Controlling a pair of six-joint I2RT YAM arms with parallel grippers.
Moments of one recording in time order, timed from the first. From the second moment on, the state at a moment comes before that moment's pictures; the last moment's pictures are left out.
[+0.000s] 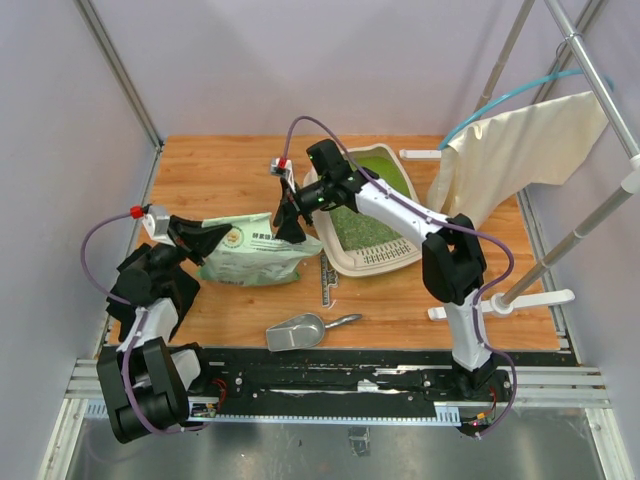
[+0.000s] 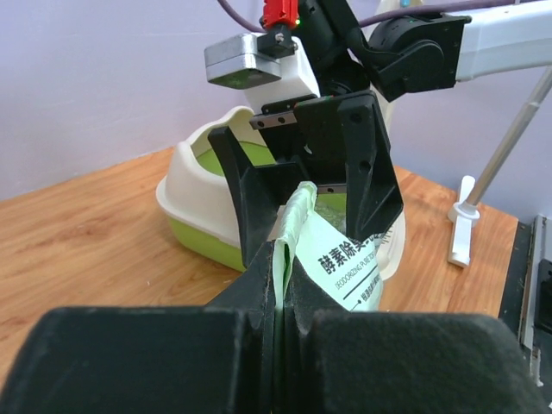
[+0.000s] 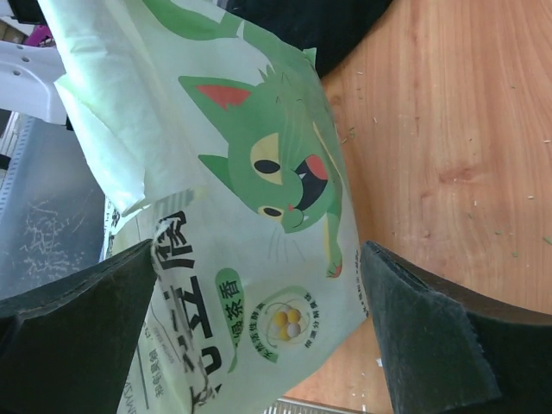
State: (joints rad) left arm 0.38 1.04 0.31 1.47 1.18 -0.84; right arm 0.69 2.09 1.84 -0.44 -1.07 -0.17
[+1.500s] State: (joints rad) left arm 0.38 0.75 0.27 1.16 1.13 -0.65; right arm 0.75 1.95 1.67 -0.46 -1.00 -0.13
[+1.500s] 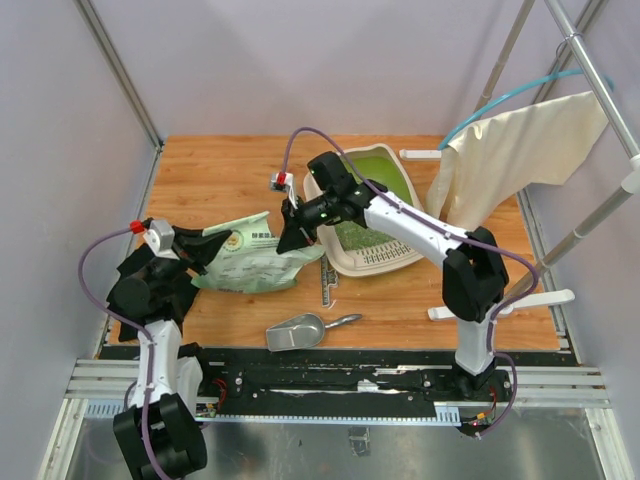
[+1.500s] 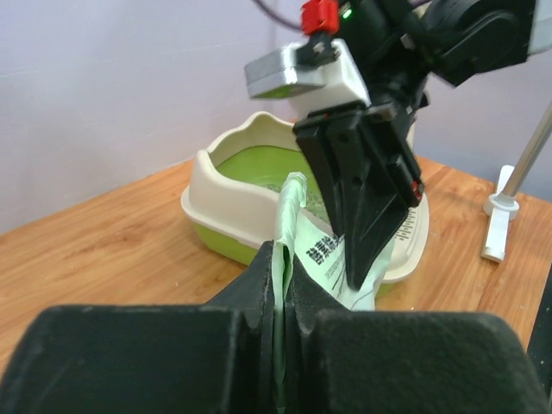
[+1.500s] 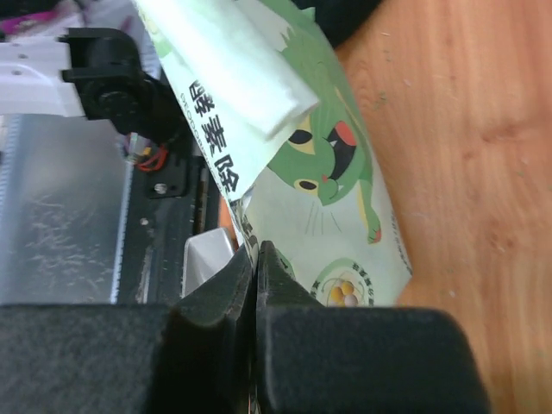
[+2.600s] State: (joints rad) left arm 0.37 1.10 1.06 -0.37 1.14 0.55; right arm 0.80 1.91 1.64 -0.42 -0.58 -0.30
